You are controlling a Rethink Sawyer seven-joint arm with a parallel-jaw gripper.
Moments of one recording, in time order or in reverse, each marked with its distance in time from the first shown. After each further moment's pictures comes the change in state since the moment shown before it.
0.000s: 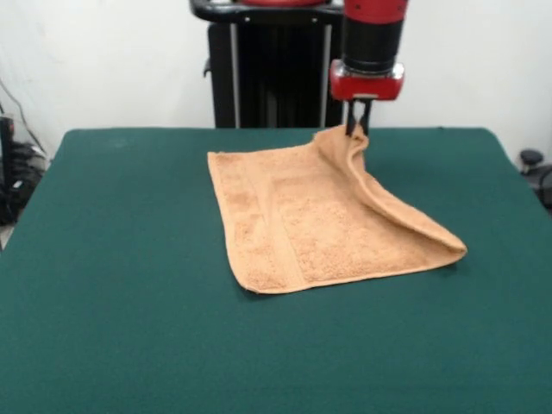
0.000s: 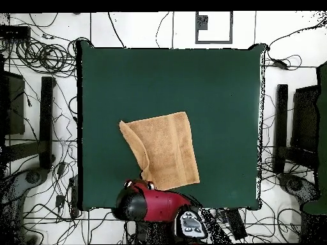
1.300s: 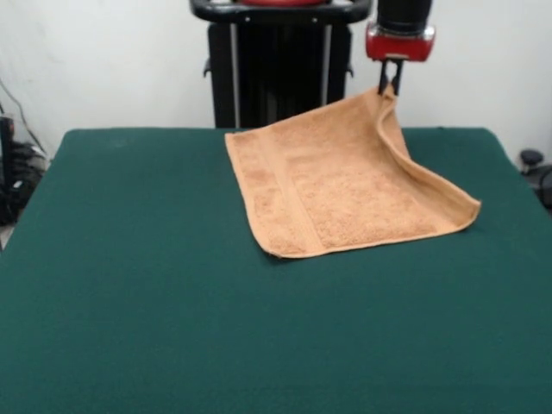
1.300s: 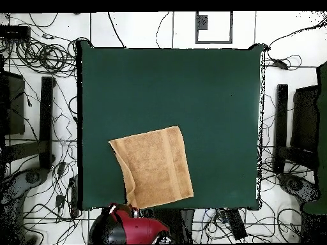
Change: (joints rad) arm 0.086 -0.045 0.033 0.195 0.076 -0.134 0.143
